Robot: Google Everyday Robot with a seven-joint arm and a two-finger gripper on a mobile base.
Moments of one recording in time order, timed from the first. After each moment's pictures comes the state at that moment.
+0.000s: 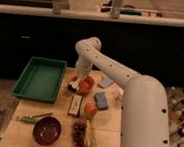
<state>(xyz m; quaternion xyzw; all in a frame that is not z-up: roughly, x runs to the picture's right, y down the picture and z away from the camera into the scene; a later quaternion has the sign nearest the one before) -0.047 0.021 0.889 -0.24 -0.23 -0.48 0.81</state>
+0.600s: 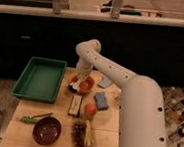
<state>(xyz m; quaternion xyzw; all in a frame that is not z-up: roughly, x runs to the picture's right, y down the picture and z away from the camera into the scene) -0.042 0.027 0.904 -0.24 -0.22 -0.47 0.82</state>
